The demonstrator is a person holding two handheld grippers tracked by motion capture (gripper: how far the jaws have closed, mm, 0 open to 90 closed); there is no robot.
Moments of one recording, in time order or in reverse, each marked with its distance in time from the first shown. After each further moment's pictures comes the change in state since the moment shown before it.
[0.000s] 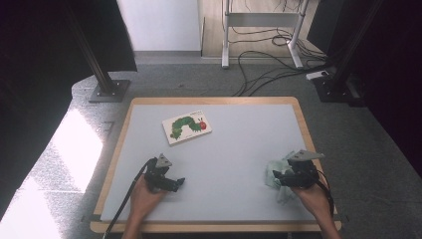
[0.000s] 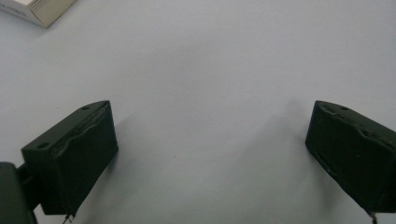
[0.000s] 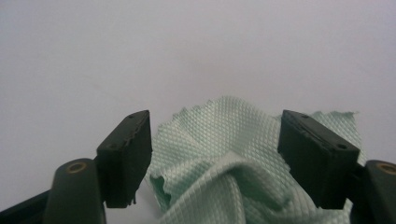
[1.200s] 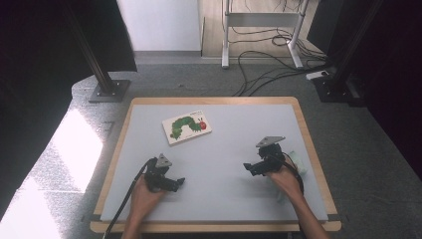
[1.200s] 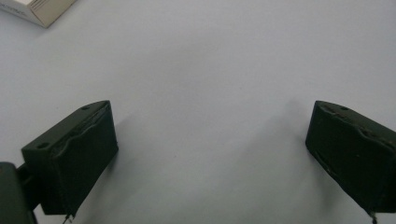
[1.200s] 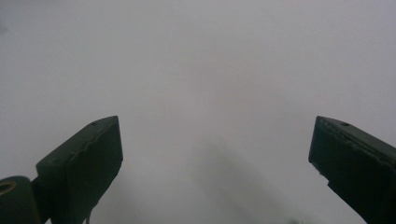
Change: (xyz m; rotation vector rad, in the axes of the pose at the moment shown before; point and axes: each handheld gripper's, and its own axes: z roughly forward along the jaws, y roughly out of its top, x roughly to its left) left arm 0.000 0.000 0.000 0.002 -0.001 0.001; right arm 0.031 0.059 0.077 0.044 0.133 -0.129
